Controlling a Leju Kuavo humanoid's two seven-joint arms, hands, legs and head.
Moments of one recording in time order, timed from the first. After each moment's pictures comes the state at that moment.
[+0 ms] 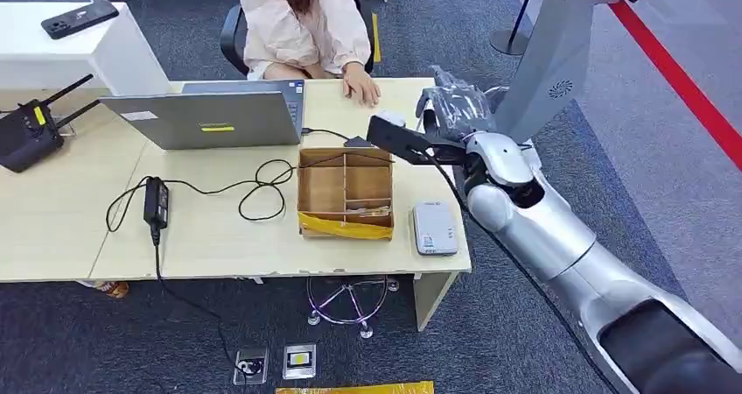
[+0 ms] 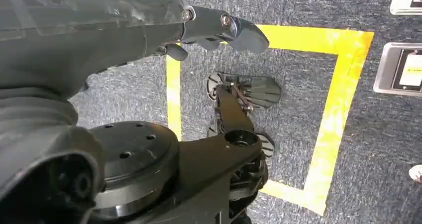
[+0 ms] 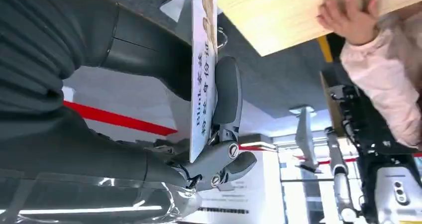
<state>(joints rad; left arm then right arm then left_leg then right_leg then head) -0.11 0.08 -0.92 -0.17 0.91 0.10 -0.09 -0.88 -0.27 0.81 -1.11 0.68 0.14 0.42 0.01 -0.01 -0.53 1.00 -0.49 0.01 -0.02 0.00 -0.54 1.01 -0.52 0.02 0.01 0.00</state>
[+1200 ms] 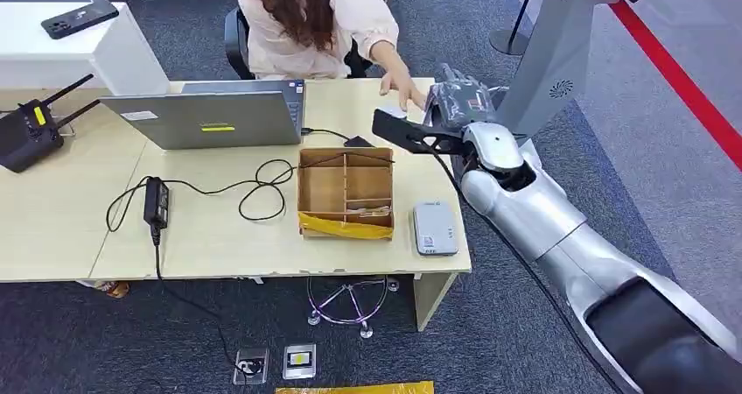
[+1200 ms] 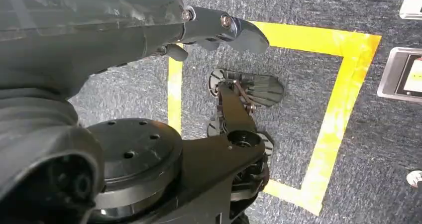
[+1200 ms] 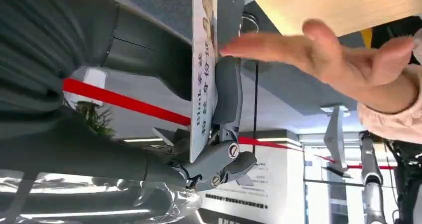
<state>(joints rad) -0.10 0.07 -0.92 -0.17 0.96 0.12 -0.11 -0.96 -0.22 0.83 -0.91 0.74 0.13 0.42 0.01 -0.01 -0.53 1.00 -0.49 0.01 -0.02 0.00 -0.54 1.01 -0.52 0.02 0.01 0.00</state>
